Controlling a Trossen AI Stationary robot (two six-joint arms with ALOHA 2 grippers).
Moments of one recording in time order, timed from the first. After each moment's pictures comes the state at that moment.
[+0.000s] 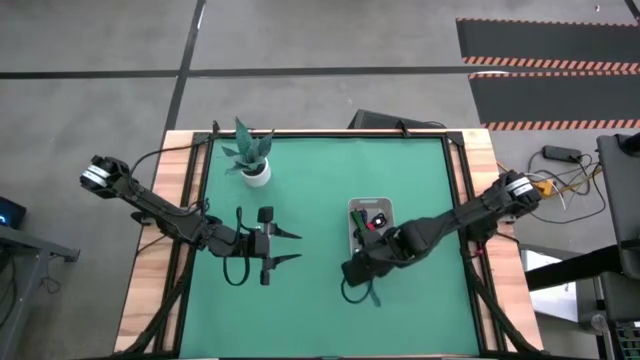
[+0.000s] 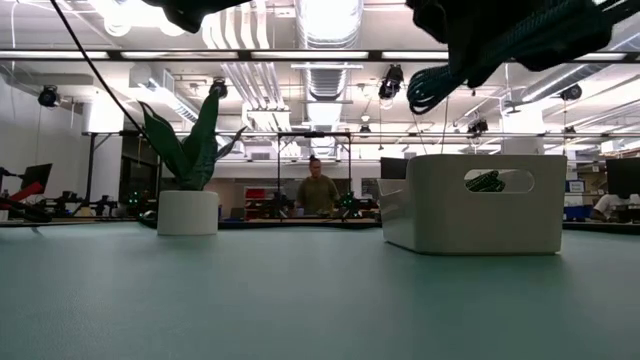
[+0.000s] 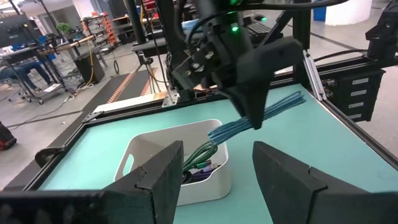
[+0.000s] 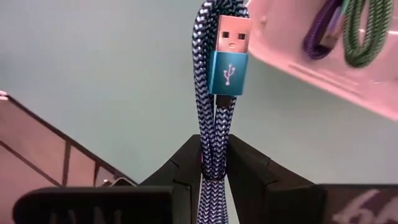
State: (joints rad) left arm -0.46 1.19 0.65 0.40 -0.49 0.12; right arm 0.39 1.69 1.37 -0.83 -0.02 1.56
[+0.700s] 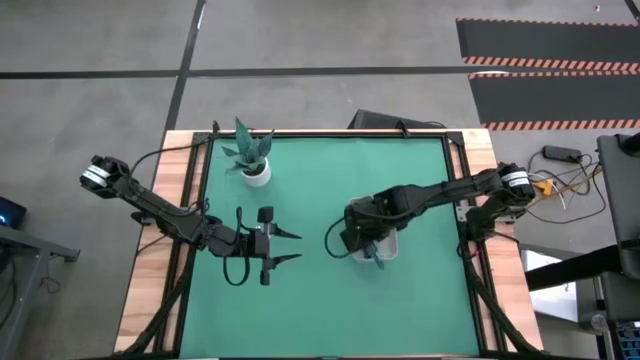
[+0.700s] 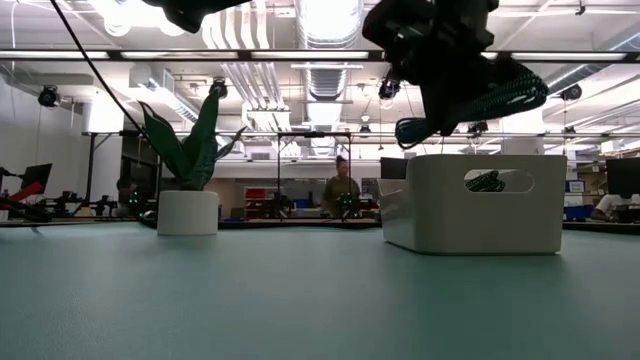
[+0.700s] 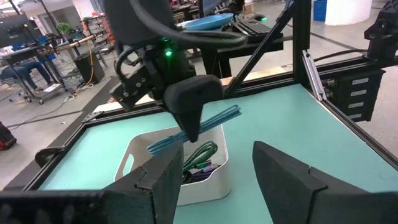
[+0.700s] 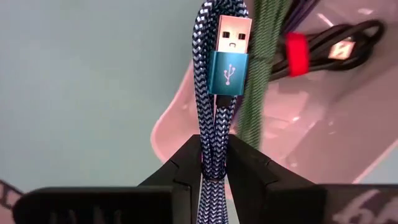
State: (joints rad) left arm -0.46 1.19 0.65 0.40 -0.49 0.12; right arm 0.12 1.69 1.37 -0.99 -0.09 1.23
